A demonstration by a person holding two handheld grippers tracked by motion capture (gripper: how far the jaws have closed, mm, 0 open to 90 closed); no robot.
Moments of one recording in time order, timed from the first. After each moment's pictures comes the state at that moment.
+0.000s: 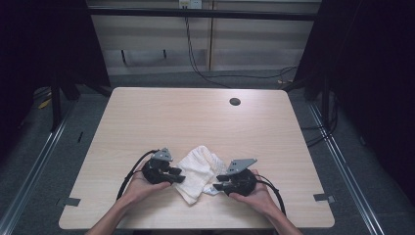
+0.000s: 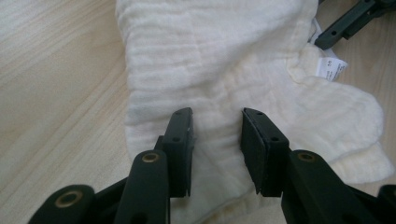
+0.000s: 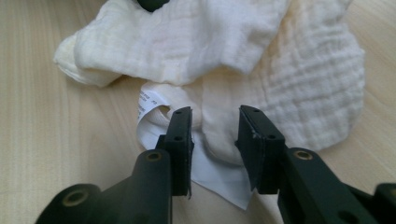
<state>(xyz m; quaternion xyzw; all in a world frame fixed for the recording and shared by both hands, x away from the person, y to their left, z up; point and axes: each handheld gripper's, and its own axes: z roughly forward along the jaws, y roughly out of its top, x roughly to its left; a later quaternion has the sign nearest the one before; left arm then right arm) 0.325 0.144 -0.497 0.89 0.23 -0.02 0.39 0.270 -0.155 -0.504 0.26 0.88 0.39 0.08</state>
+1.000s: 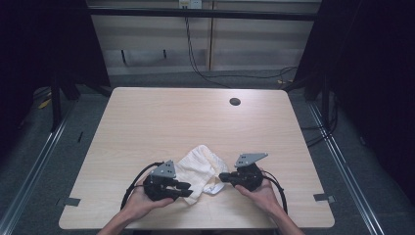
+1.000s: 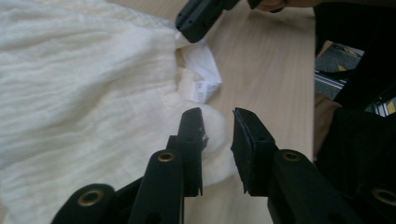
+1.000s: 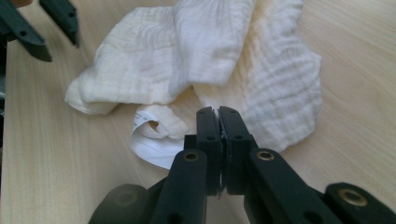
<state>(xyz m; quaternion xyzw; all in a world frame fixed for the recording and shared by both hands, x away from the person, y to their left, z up) 0.262 0.131 -0.461 0.89 0.15 -0.04 0.43 0.274 -0.173 -0.491 0.31 0.84 0.43 0.06</state>
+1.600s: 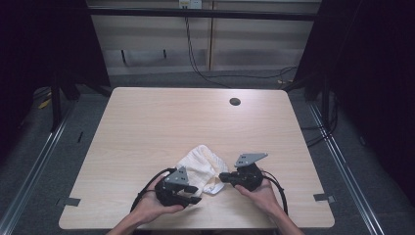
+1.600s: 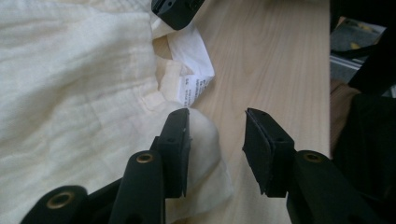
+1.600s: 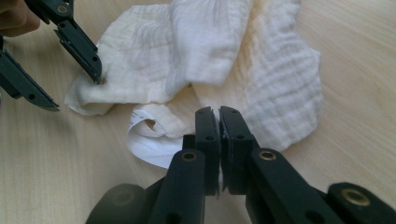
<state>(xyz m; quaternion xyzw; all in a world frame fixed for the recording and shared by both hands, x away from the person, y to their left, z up) 0.260 0.101 -0.480 0.91 0.13 -0.01 0.39 0.276 -0.173 -0.494 0.31 0.84 0.43 0.05</state>
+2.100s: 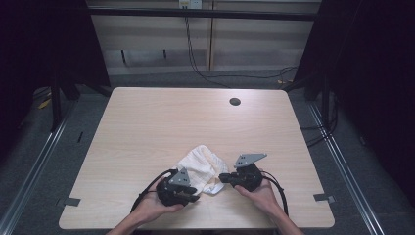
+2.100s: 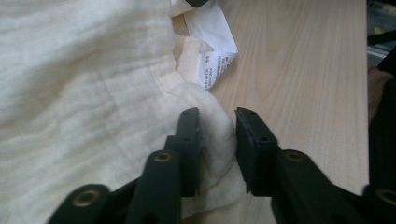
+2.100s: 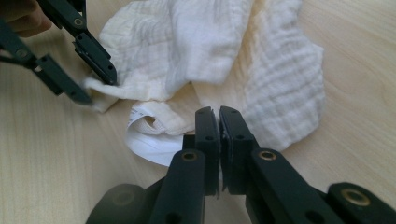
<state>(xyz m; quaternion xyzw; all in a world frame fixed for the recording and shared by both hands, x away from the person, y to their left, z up) 0.269 0.103 -0.490 0.92 0.14 -0.01 0.37 0.275 -0.172 -0.496 0.31 0.85 0.43 0.05</state>
